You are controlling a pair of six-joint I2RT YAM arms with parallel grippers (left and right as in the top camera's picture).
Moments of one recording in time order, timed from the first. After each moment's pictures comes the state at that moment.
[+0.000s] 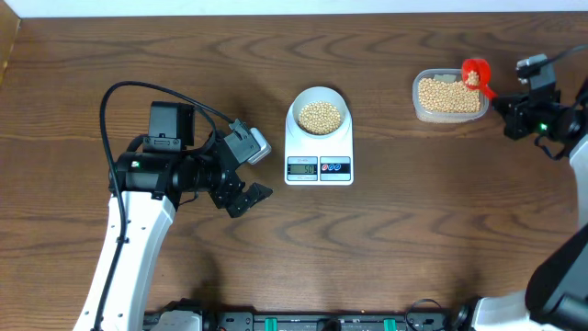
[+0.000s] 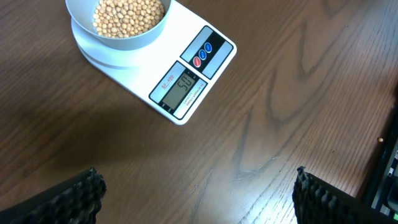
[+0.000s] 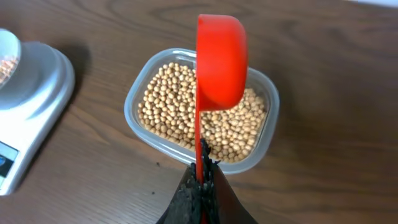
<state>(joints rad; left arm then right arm) -0.09 1.27 1.10 -1.01 0.60 0.78 -0.38 1.63 1.25 -0.55 -0.60 -0.56</state>
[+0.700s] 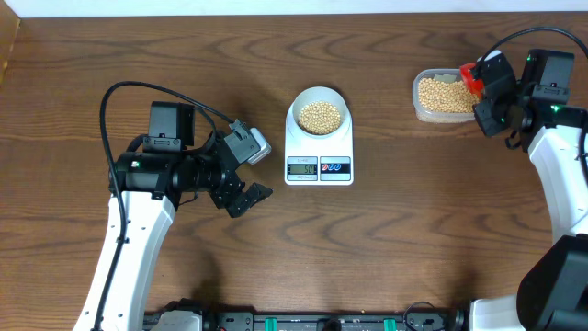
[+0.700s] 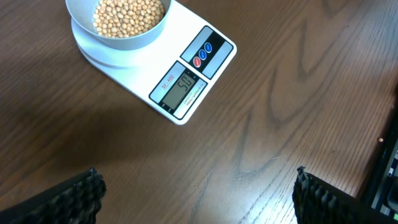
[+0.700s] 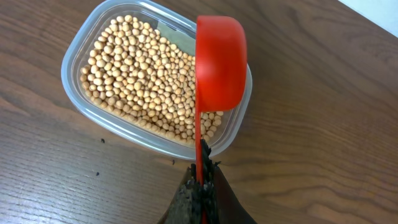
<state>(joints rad) -0.09 1.27 1.10 -1.01 0.60 0.78 -0.17 1.62 1.25 -0.55 -0.10 -0.62</state>
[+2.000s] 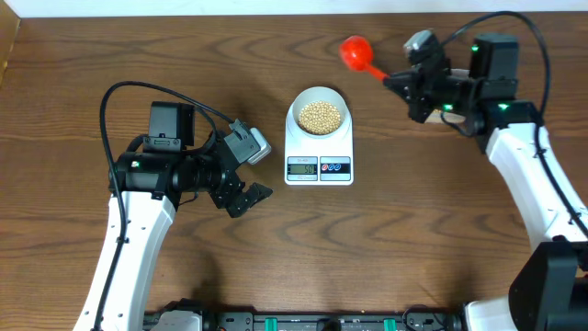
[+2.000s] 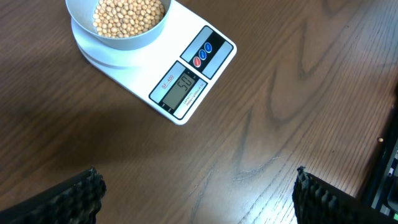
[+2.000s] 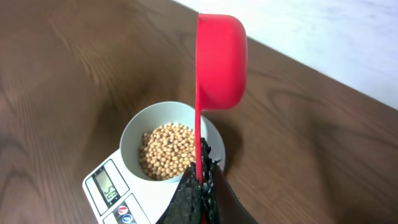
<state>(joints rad) -0.09 1.27 1.10 -1.01 0.60 0.78 0.08 1.63 1.25 -0.31 -0.75 -0.39</state>
